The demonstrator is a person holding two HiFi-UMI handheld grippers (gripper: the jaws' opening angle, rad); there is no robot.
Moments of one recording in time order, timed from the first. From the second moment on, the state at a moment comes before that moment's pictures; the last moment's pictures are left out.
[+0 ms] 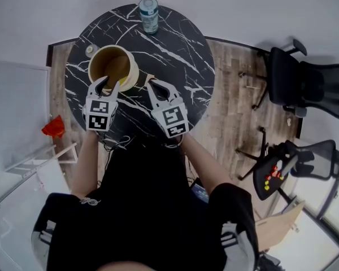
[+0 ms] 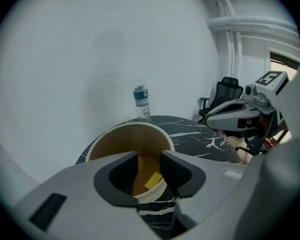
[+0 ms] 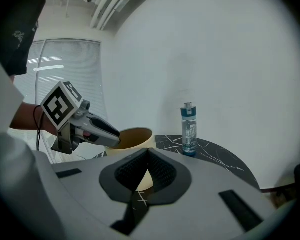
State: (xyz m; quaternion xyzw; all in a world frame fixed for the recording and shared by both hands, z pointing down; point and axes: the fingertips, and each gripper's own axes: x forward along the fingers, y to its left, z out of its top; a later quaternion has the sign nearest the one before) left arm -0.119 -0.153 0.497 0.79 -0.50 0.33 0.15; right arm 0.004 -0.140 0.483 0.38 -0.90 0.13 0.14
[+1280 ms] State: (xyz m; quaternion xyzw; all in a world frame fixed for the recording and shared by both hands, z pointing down) left arm -0.008 -0.120 0.552 0.79 -0.48 0.34 0.18; right arm 0.105 -0.127 0.532 0.42 -0.88 0.18 0.13
